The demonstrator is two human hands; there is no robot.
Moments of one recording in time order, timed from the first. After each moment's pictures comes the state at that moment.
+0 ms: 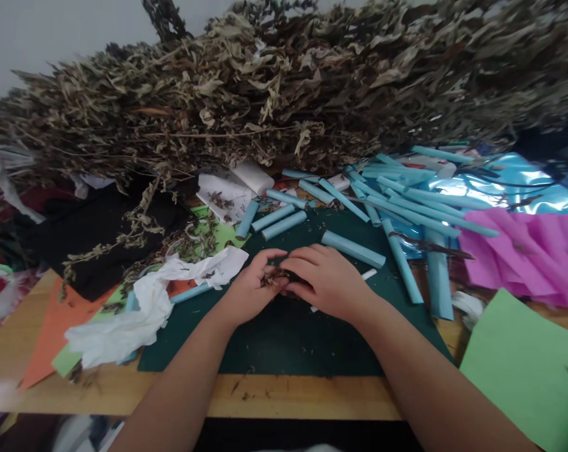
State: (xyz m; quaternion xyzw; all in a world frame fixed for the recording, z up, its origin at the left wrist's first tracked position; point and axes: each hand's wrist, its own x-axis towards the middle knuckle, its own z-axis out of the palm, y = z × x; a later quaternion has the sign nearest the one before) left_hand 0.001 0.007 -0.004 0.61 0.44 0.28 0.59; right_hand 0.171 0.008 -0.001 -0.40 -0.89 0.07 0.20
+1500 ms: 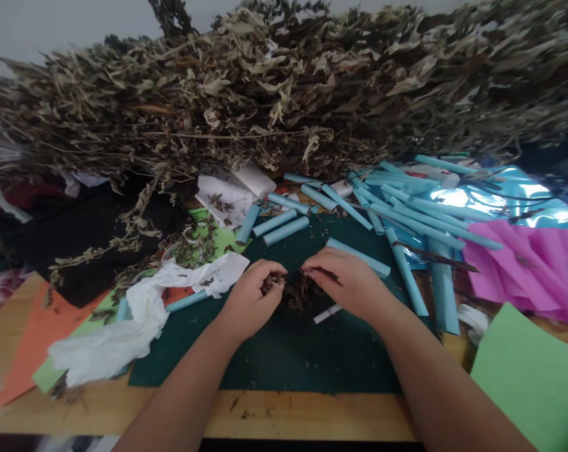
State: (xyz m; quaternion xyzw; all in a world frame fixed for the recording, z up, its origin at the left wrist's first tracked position) left_hand 0.003 0.007 -0.004 0.73 0.53 0.29 0.33; right_hand 0.188 0.021 0.000 -0.44 -0.81 0.24 0.30
